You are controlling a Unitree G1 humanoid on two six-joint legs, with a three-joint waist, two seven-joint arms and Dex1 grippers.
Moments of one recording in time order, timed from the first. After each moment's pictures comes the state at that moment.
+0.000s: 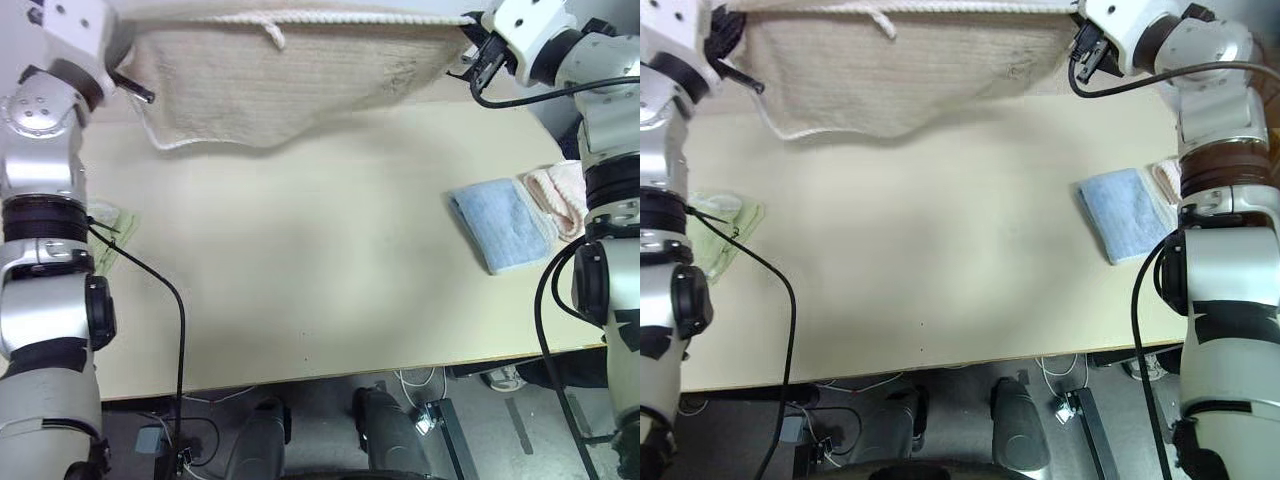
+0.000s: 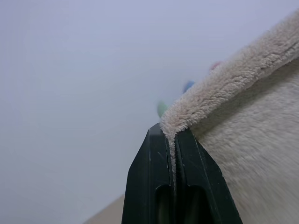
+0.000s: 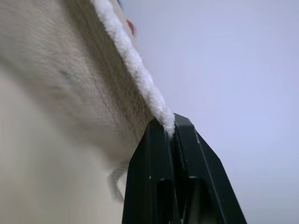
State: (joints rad) left arm -1.09 0.79 0.11 0.77 -0.06 -0.12 -0.60; right arm -1.27 -0.75 0.11 0.78 -0.10 -0.25 0.82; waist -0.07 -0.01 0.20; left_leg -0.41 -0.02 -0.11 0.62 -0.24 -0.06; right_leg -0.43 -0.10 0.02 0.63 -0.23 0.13
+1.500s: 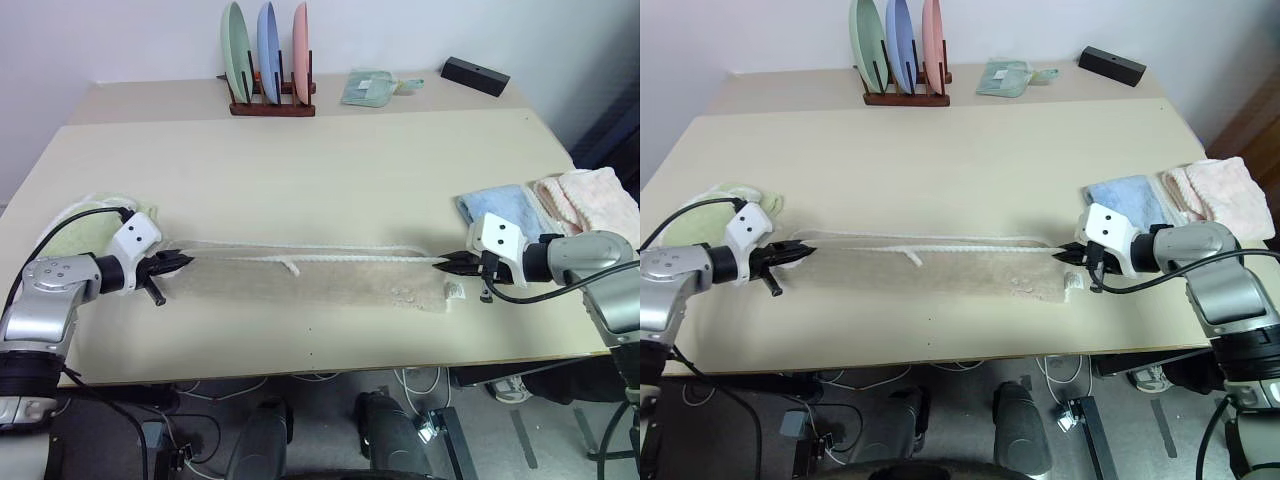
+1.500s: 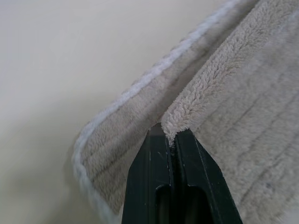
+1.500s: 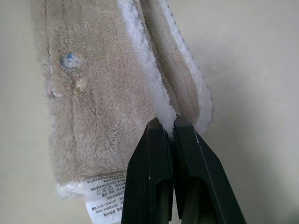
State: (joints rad) left arm -0.33 0.86 0.06 0.28 -0.20 0.22 -1.00; right arm -0.39 -0.94 0.07 0.04 0.20 0.25 1.16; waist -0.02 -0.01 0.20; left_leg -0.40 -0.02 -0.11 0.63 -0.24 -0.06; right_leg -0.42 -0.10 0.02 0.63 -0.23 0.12
